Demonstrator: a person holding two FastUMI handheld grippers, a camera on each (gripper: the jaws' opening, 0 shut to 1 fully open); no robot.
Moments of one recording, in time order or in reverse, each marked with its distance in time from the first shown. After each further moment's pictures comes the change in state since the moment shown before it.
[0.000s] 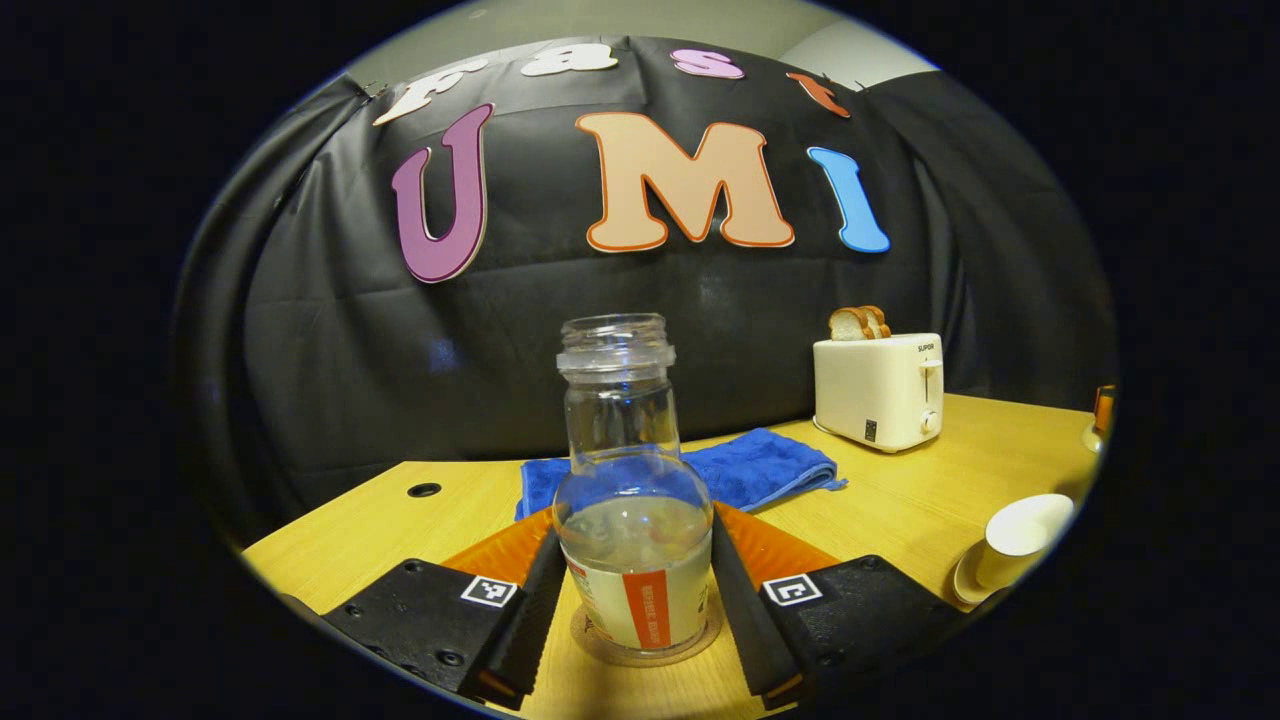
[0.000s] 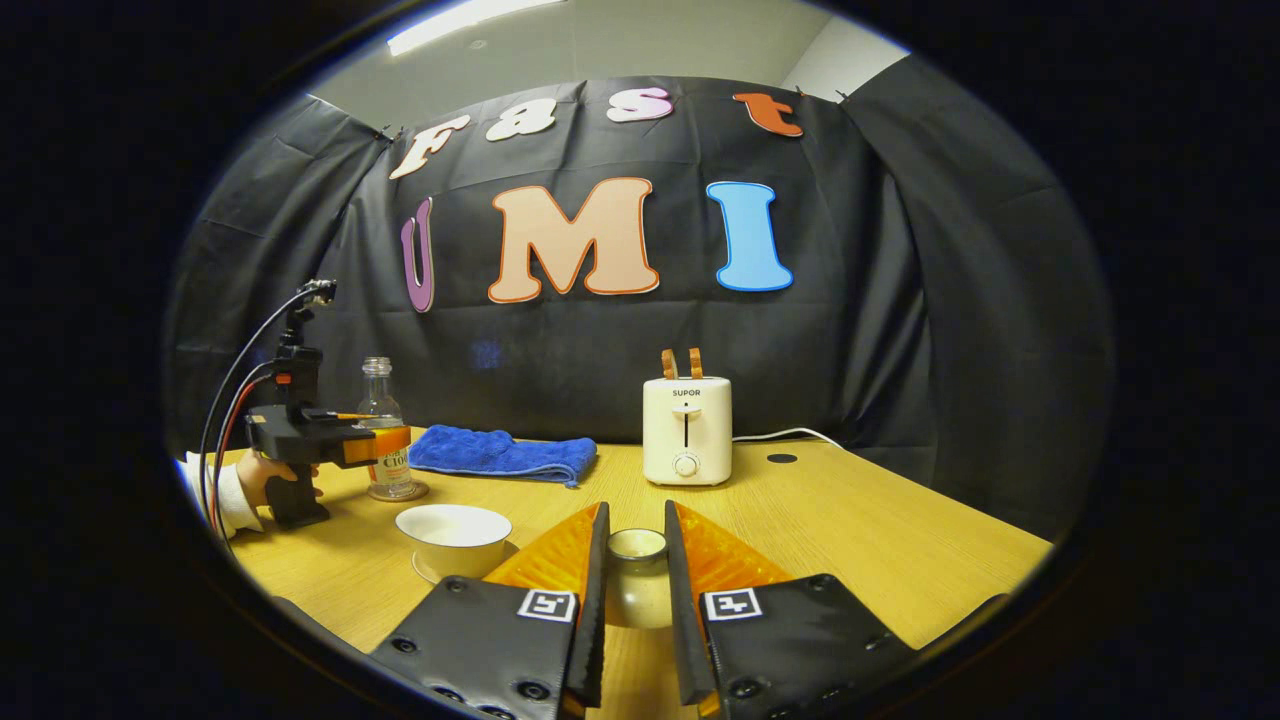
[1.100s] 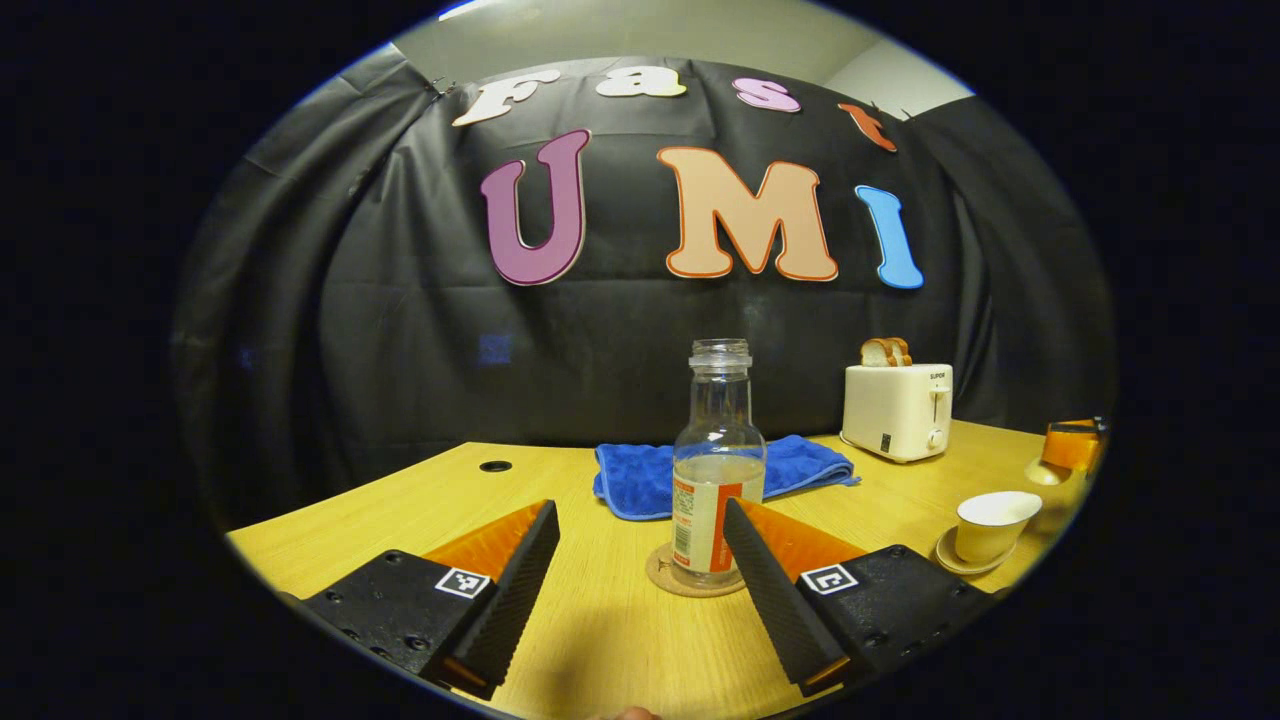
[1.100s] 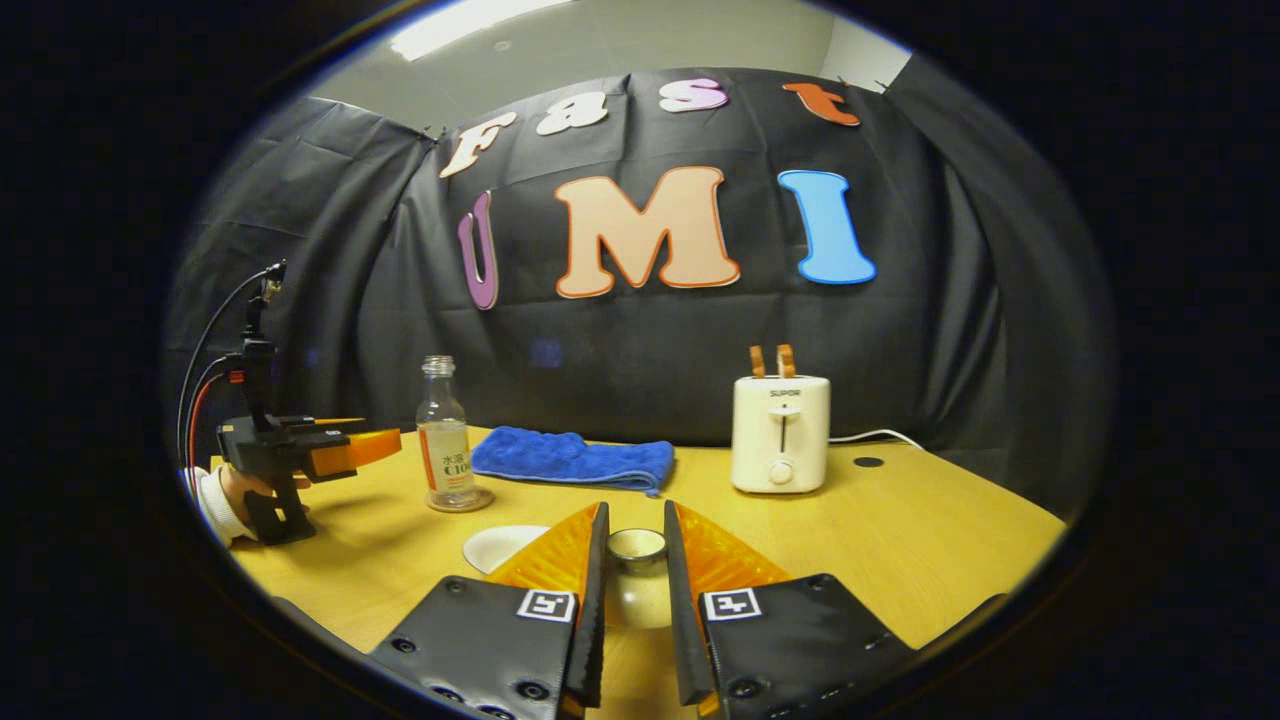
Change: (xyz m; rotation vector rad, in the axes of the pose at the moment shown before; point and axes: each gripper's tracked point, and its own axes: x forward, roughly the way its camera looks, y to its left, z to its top) left arm -0.094 0.052 -0.002 -0.104 -0.053 0.122; right arm 0.038 0.089 -0.005 0.007 0.014 0.220
